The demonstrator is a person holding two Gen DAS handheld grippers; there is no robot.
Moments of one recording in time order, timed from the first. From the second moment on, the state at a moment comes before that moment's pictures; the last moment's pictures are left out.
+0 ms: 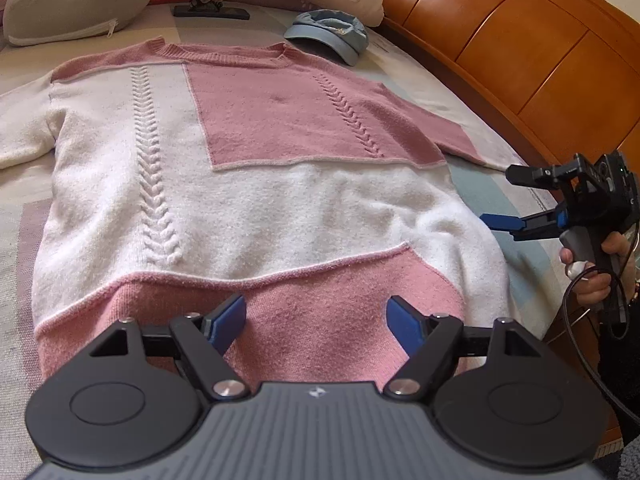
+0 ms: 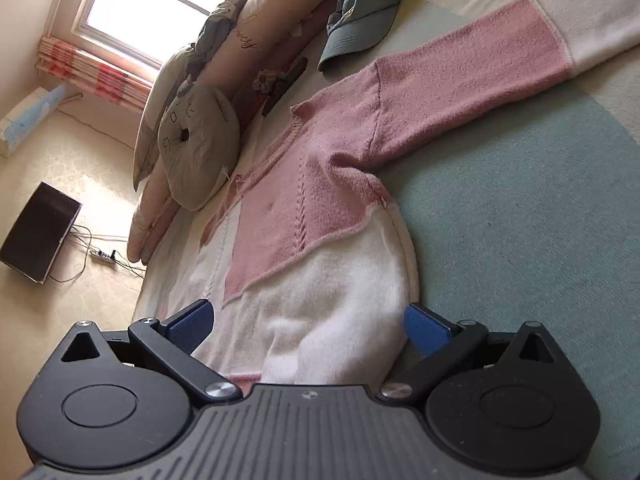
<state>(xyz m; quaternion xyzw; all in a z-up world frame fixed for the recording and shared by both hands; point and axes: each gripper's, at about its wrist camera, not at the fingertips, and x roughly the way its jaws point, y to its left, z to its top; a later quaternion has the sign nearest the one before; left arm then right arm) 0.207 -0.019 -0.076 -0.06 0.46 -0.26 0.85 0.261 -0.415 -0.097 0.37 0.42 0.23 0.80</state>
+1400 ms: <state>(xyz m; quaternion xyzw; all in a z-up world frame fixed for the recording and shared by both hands) 0.157 -0.007 -0.084 -0.09 0.45 -0.25 0.85 0.159 -0.422 -0.136 0.44 0.42 0.27 0.75</state>
